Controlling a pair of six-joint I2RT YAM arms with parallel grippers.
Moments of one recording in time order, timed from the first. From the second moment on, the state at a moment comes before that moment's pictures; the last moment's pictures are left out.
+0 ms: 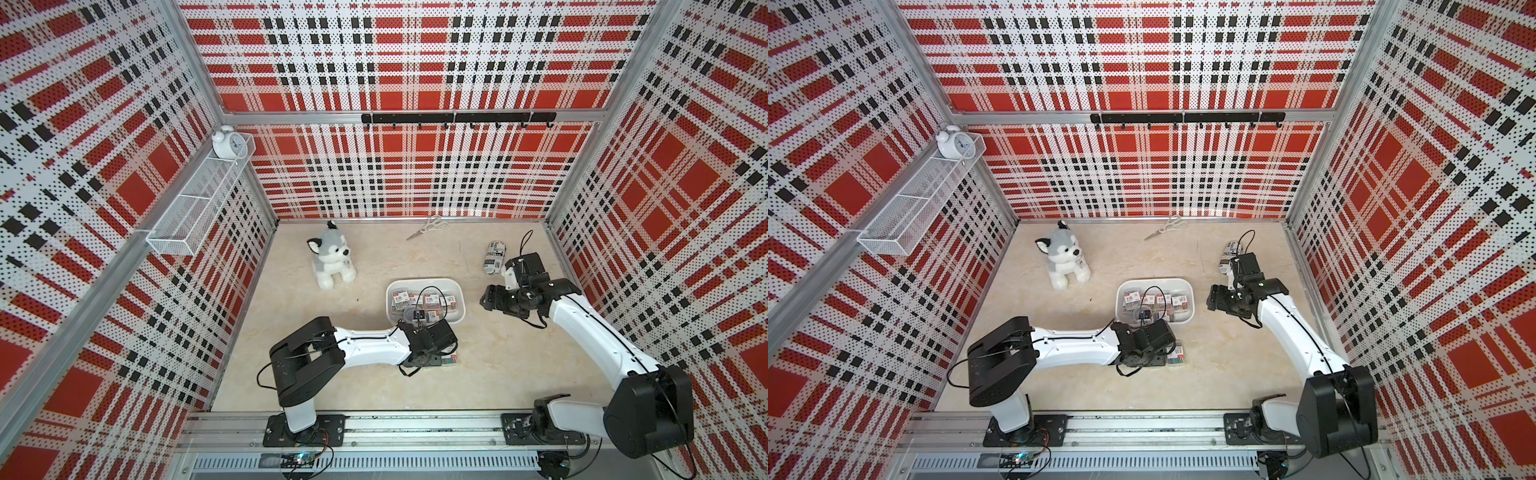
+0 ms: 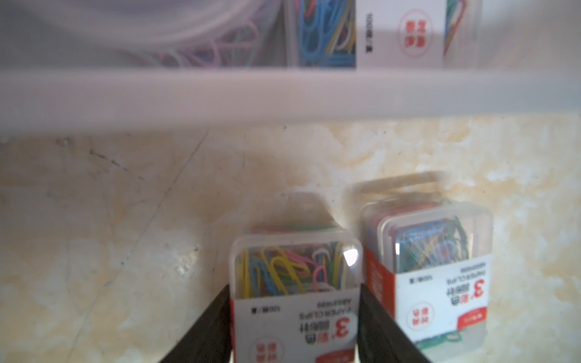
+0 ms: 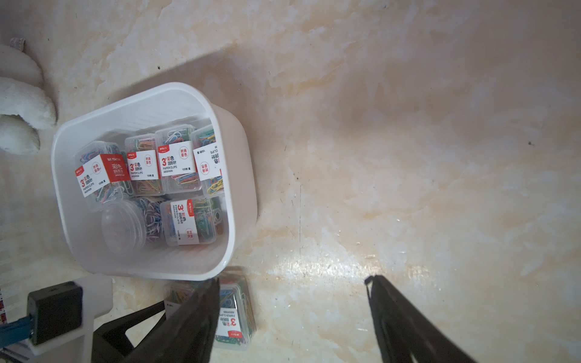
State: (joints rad) left arm -1.12 1.78 1.04 -0.50 -0.19 -1.12; right arm 0.20 1.28 0.97 -0.77 -0.18 0.40
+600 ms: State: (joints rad) left arm -1.12 1.76 1.02 -0.50 -0.19 -1.16; right arm 0.20 1.28 0.97 -0.77 -0.20 0.40
